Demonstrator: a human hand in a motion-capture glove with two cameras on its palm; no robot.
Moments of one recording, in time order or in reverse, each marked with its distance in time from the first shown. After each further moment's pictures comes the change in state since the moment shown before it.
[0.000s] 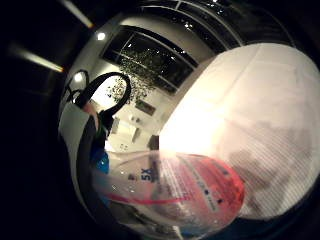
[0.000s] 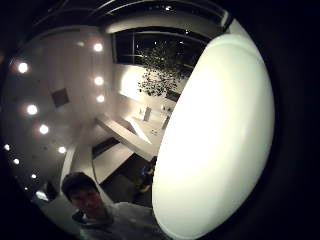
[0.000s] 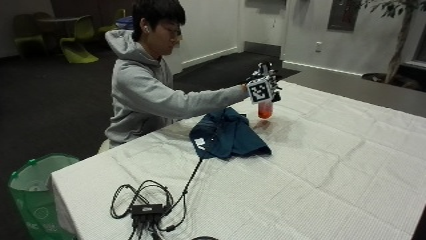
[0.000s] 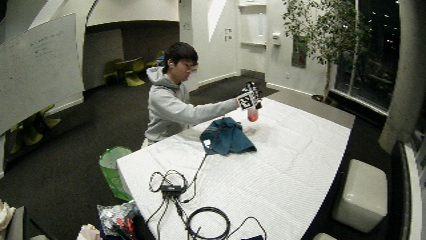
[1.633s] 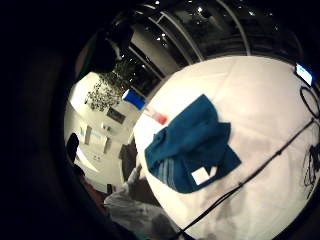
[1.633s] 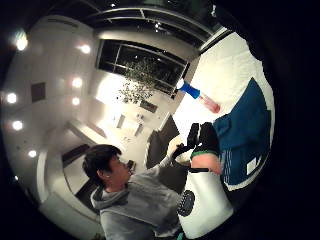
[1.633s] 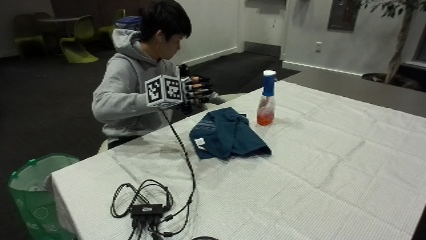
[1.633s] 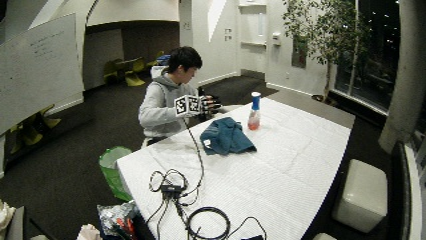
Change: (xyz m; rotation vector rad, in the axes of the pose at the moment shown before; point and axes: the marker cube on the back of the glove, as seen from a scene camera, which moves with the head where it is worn) arm -0.076 0.228 -0.294 0.273 0.309 0.024
